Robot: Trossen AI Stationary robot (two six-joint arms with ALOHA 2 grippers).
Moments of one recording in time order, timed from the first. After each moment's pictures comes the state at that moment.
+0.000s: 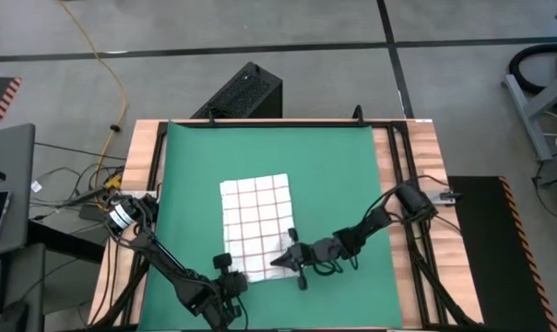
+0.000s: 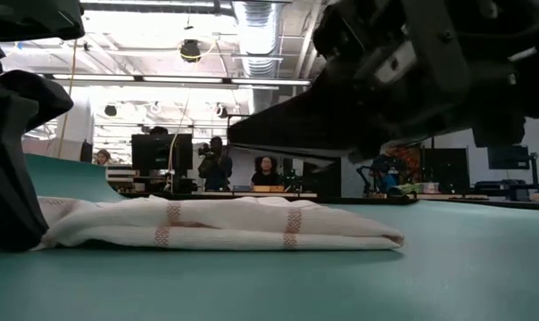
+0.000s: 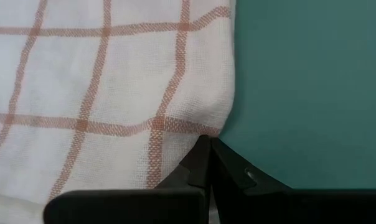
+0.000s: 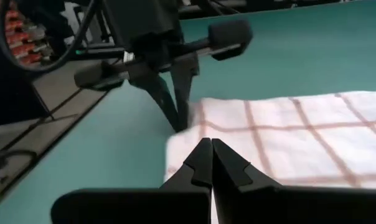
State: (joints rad) left arm -0.80 2.03 1.19 -0.60 -0.56 -1.01; right arm 0.43 2.09 0.84 1.11 0.24 0.16
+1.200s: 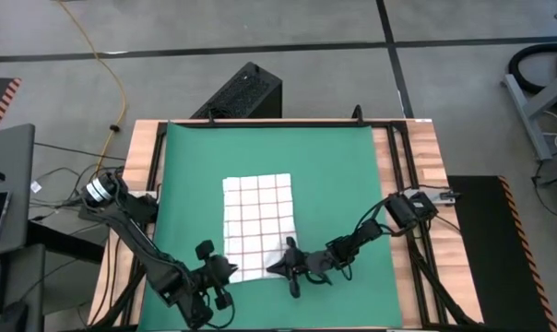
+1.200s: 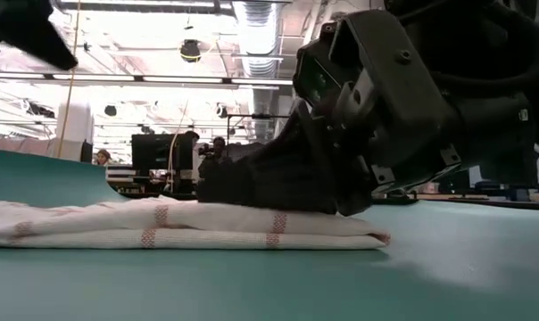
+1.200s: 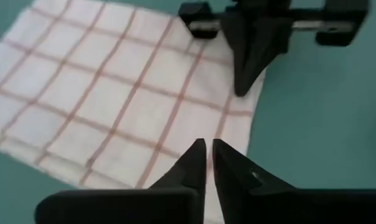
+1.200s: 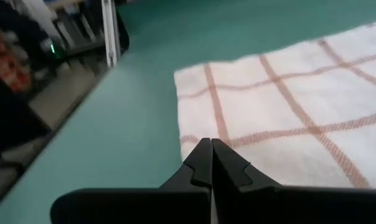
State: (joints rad) left arm -0.85 1.71 1.17 -0.67 -0.77 -1.14; right arm 0.49 2.23 0.93 1.02 0.32 0.41
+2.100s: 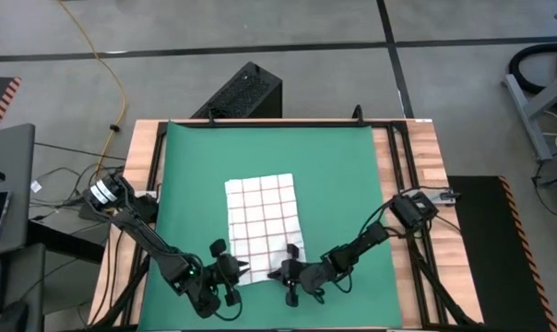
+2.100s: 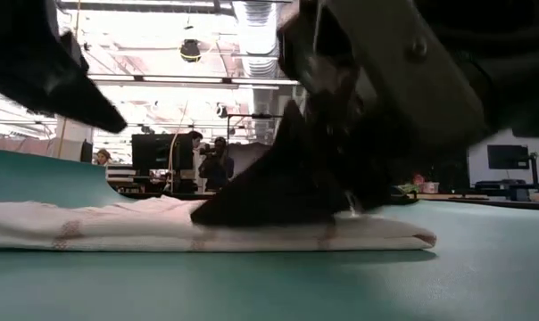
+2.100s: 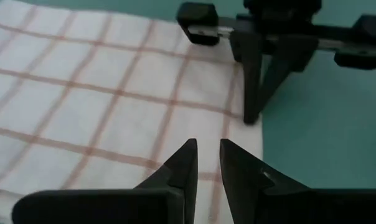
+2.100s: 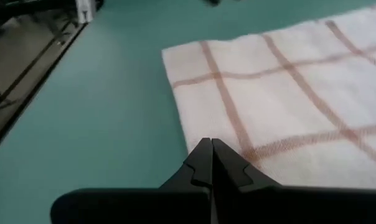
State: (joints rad) left arm -0.80 1.75 0.94 -0.15 -0.82 -0.89; right arm 0.55 2.19 1.08 0.69 0.46 0.41
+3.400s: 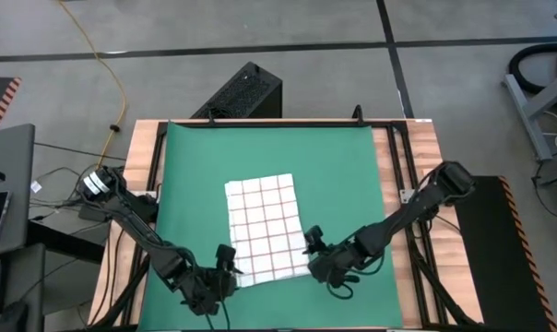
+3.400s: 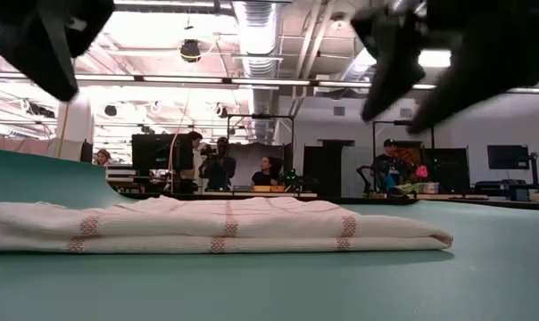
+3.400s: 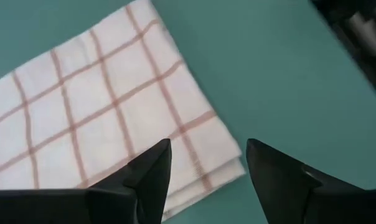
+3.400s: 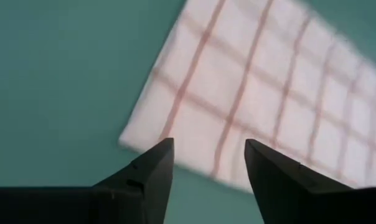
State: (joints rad) left arm -0.80 1.64 0.98 -0.27 -0.50 -0.28; right arm 0.57 1.67 1.06 -0.34 0.37 -0.19
